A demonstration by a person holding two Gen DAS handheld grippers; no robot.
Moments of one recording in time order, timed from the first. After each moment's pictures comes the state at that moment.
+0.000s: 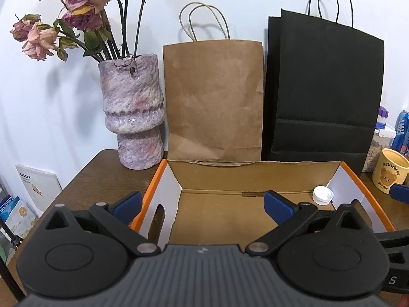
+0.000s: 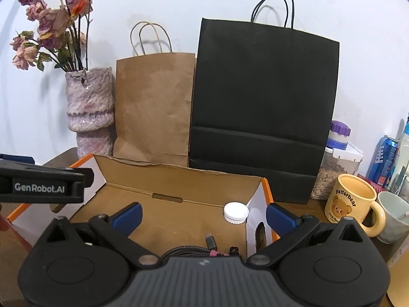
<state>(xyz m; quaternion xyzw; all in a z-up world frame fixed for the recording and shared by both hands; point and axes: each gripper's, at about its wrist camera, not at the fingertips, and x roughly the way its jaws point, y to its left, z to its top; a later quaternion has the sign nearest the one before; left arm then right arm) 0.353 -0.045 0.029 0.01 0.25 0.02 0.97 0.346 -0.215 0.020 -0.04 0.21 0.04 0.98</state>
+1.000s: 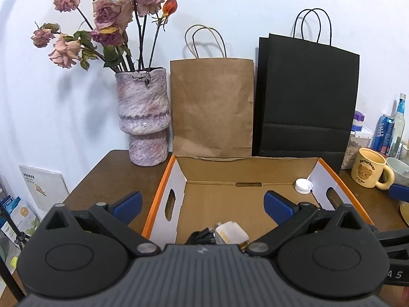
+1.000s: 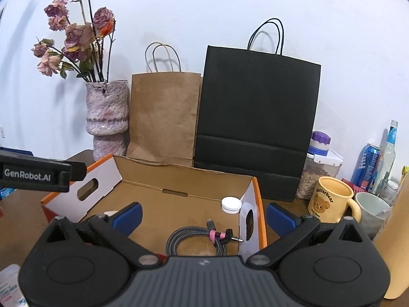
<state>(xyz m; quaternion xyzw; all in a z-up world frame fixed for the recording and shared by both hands) 0.281 -0.034 0.051 0.00 0.23 0.01 0.97 0.271 -0.223 0.034 -0.05 0.19 0.05 0.98</state>
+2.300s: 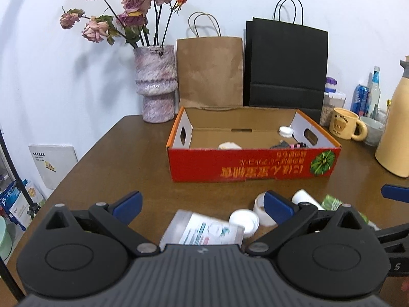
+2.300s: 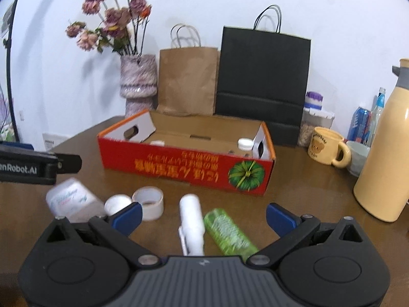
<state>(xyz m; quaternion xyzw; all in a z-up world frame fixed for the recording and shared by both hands) 0.130 -0.011 0.017 0.01 0.26 -0.01 0.97 0.126 -0.210 -0.014 -0.04 0.24 0.07 0.97</state>
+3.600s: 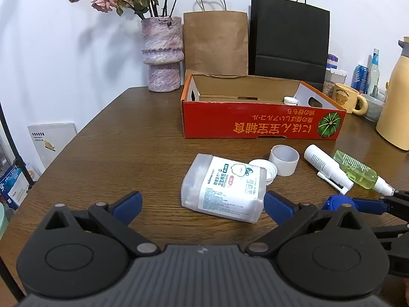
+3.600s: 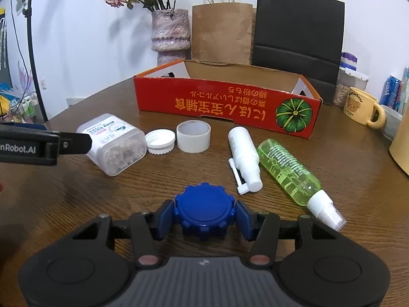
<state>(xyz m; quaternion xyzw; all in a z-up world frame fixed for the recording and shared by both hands) 0.104 0.017 -0.022 0.01 0.29 -0.02 0.96 0.109 -0.181 -0.059 -0.04 0.31 0.12 0.94</state>
